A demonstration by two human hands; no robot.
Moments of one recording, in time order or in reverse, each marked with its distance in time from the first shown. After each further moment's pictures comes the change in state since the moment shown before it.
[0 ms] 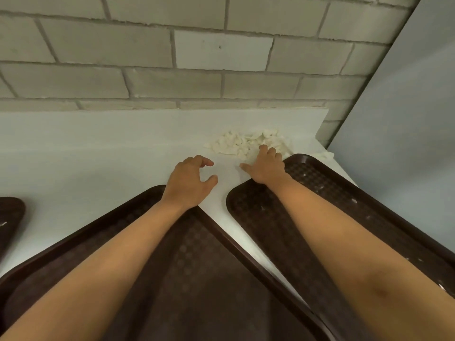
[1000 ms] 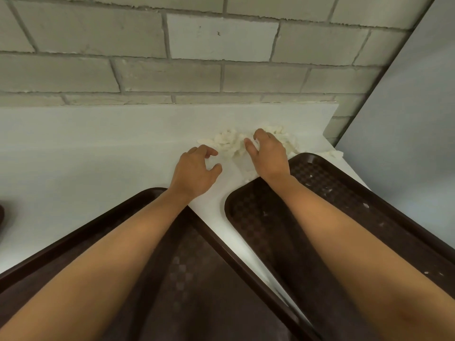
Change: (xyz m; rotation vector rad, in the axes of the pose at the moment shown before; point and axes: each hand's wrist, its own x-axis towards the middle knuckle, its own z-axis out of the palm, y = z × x) left_hand 0.045 -0.008 0.028 -0.015 0.051 0.008; right_hand 0.013 -0.004 -0.003 0.268 0.326 -0.266
